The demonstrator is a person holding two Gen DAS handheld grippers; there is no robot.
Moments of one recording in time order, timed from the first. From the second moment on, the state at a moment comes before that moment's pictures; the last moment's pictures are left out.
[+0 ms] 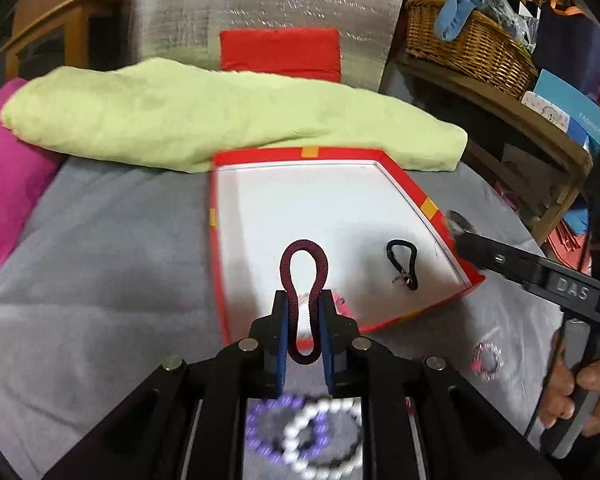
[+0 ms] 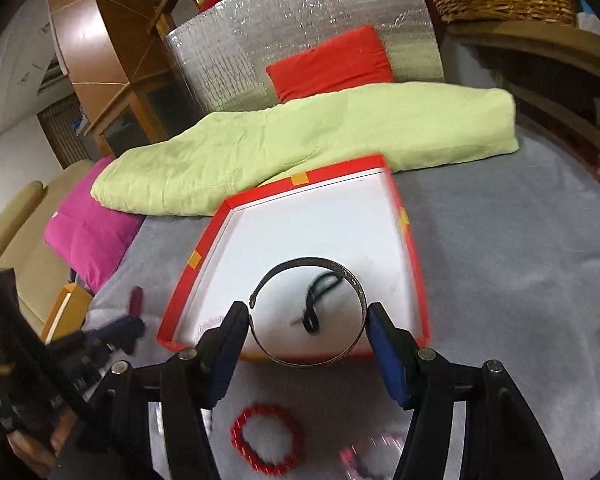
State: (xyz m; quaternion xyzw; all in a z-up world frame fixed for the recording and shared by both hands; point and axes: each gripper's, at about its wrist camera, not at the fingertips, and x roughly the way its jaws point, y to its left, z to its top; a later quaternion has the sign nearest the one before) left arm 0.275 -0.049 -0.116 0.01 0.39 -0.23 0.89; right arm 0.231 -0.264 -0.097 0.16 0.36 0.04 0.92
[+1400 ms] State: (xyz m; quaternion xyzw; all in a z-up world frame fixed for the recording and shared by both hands) left arm 0.328 -0.033 -0.111 0.01 0.42 -0.16 0.89; right arm 0.290 -0.304 -0.097 0.23 0.36 -0.01 0.90
